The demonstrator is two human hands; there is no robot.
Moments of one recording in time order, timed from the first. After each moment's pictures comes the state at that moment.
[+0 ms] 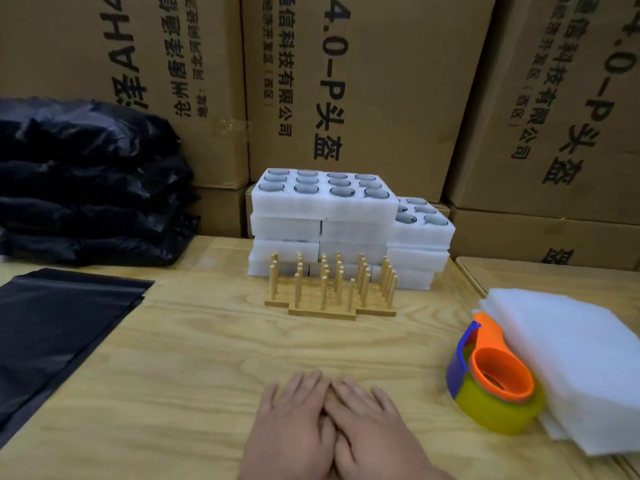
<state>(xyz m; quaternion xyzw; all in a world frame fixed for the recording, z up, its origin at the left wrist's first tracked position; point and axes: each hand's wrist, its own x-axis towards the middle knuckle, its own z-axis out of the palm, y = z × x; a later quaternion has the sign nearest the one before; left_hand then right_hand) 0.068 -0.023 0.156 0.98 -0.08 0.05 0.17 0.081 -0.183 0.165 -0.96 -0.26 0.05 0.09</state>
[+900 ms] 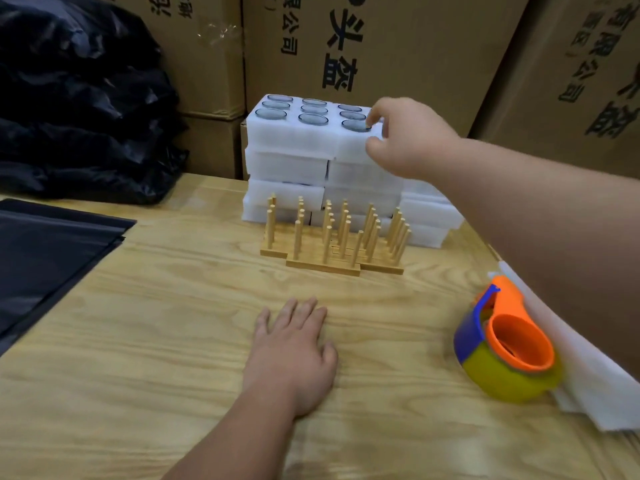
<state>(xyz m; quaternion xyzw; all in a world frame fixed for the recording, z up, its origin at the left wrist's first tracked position) 0.108 -0.022 0.150 0.99 -0.03 0.02 0.16 0.284 -0.175 0.393 -0.96 -0.18 -0.19 0.10</state>
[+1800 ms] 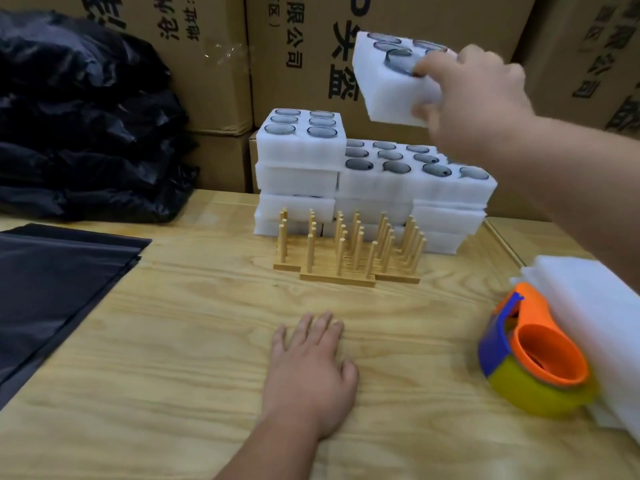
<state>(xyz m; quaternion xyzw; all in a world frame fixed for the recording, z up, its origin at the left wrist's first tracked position) 0.106 -0.023 0.156 0.99 -0.02 0.01 0.16 0.272 -0.201 0.430 -0.93 -0.13 -0.34 0.02</state>
